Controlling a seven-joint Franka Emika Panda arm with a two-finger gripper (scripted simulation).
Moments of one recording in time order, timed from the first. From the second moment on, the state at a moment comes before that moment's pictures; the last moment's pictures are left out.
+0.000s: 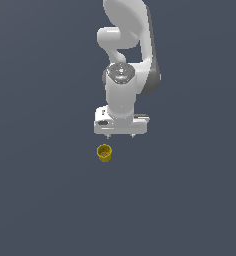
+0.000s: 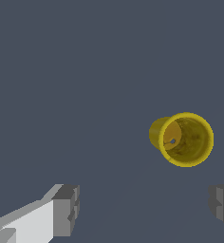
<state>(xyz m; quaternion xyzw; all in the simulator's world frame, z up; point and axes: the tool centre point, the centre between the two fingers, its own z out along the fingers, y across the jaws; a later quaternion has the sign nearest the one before) -0.011 0.010 0.157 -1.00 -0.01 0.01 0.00</state>
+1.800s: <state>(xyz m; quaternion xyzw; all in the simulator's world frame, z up) 0.006 -0.048 0.118 -1.00 -0.07 0.00 0.00</state>
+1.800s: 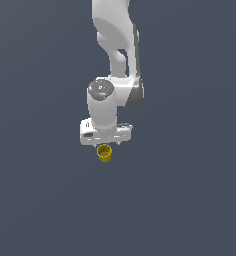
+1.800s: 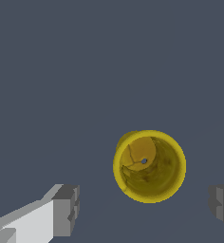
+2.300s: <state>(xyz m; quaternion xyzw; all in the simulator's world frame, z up) 0.010 -0.064 0.097 -1.00 -0.09 0.00 0.00</state>
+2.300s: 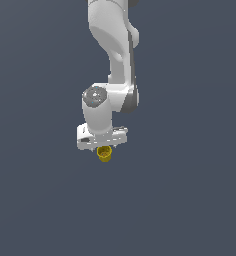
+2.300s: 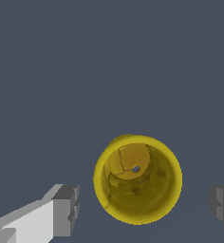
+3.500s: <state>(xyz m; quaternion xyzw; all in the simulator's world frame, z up) 0.011 -0.064 0.047 -1.00 -0.09 0.00 0.00</state>
